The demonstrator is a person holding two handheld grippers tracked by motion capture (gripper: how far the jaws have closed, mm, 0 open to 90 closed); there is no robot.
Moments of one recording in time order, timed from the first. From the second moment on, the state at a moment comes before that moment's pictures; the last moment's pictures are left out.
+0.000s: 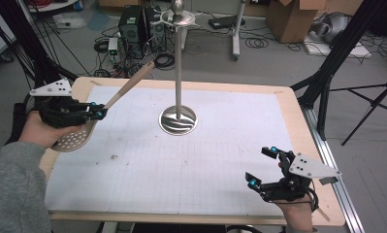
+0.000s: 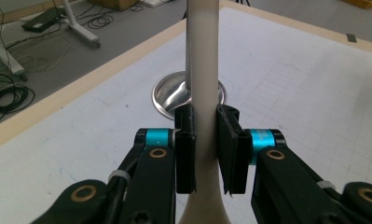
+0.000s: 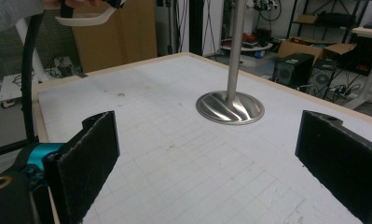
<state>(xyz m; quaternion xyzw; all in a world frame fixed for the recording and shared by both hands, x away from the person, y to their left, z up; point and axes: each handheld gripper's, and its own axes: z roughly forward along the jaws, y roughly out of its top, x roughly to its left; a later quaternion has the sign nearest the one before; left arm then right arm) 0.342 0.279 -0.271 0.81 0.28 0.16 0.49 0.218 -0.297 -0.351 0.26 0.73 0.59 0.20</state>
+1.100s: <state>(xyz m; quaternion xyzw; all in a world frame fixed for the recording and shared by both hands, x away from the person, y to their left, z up) 0.348 0.282 -0.219 0.80 0.25 0.19 0.52 0.217 -0.299 -0.349 0.26 0.73 0.60 0.20</state>
